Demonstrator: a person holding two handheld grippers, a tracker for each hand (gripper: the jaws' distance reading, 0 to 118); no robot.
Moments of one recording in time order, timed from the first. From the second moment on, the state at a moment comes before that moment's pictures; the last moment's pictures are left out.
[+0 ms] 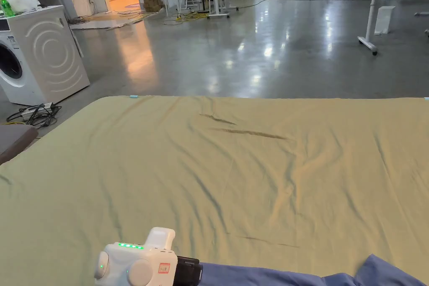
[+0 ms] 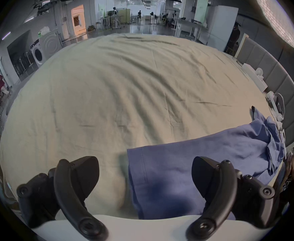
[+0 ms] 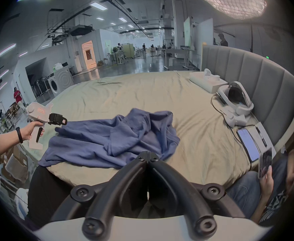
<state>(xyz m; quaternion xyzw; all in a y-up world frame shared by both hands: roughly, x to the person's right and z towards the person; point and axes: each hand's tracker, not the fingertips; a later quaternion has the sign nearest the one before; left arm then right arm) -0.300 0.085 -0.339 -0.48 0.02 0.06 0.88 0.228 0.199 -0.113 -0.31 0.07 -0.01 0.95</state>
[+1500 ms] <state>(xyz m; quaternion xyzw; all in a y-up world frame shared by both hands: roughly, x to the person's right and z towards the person) -0.246 0.061 -0.402 -0.62 -0.01 -0.08 0.78 0.164 0.056 -0.504 -0.55 0.18 0.23 0.78</state>
